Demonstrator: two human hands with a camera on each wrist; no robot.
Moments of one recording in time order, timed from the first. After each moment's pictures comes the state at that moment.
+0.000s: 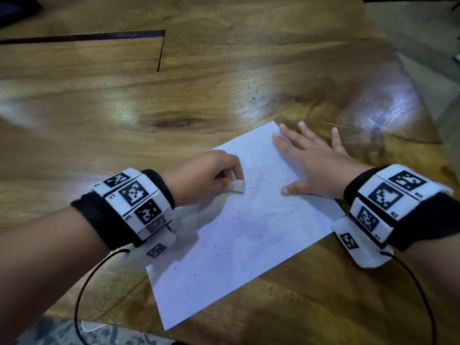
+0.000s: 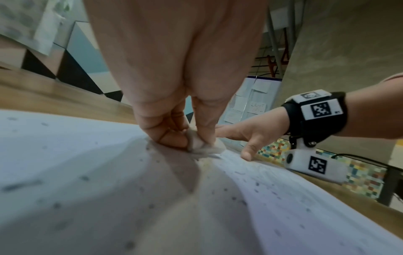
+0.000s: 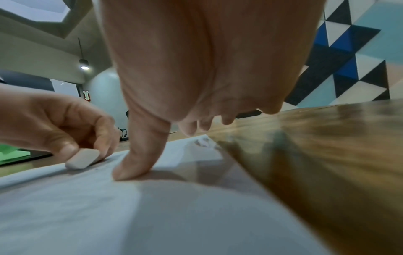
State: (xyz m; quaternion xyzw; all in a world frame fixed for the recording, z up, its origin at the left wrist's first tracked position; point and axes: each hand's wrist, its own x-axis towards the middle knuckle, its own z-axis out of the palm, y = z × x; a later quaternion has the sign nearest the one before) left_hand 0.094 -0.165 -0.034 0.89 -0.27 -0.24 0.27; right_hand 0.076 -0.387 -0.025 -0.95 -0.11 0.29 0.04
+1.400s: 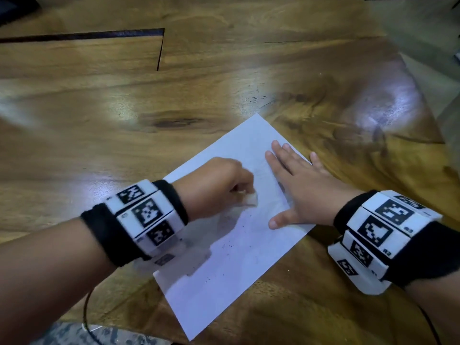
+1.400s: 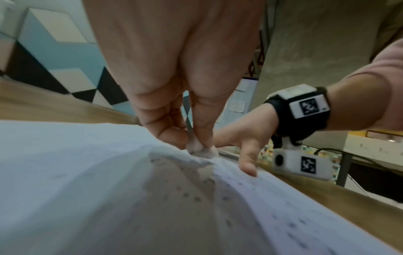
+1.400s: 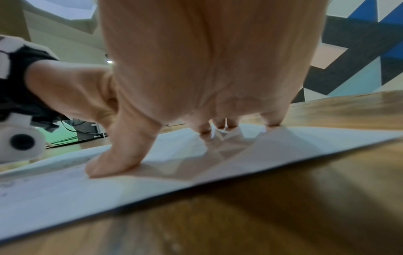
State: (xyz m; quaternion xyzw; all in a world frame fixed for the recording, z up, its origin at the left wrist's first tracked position) left_hand 0.080 -0.179 -0.032 0.89 -0.35 -0.19 0.22; right_hand 0.052 -0.367 -0.040 -0.93 -0.15 0.32 0.03
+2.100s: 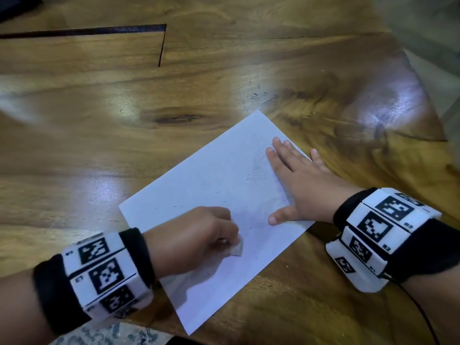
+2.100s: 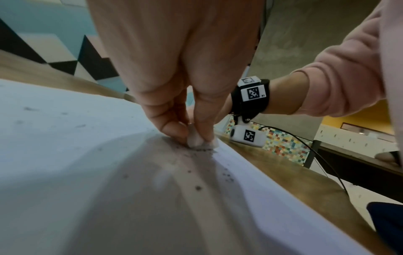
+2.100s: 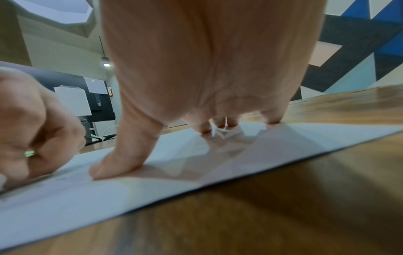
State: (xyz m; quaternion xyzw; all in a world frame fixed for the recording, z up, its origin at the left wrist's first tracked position) left_hand 0.020 -0.143 -0.042 0.85 -0.38 -0.27 0.25; right_hand 0.052 -0.367 -0.039 -0.93 -0.15 0.32 0.03
